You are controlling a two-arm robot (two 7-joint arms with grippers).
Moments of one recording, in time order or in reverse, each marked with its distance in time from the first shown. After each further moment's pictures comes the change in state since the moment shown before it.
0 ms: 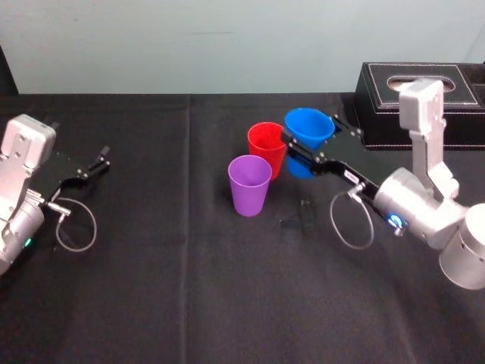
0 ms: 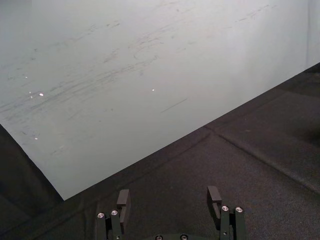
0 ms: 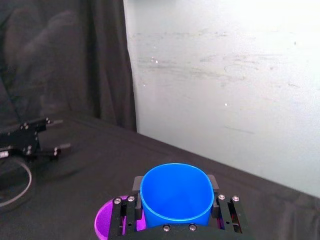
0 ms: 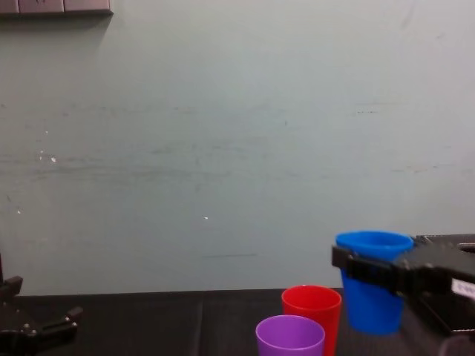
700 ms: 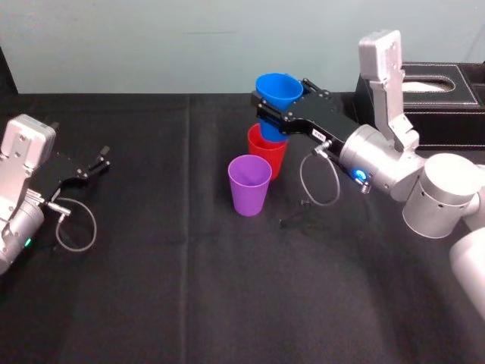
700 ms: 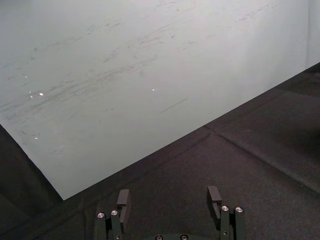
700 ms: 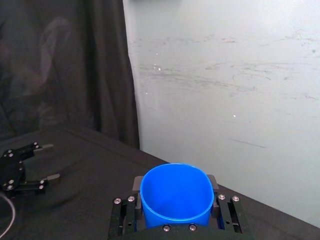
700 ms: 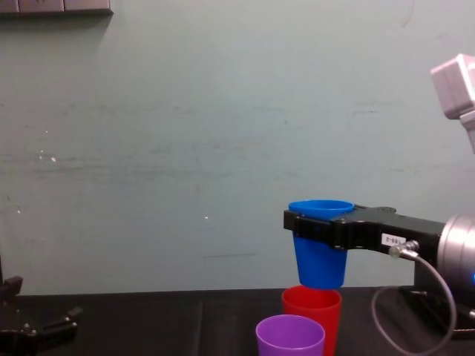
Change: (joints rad) left arm 0.000 0.000 0.000 0.000 0.000 0.000 0.000; right arm 0.216 -0.086 -0.082 0.170 0.007 0.048 -0.009
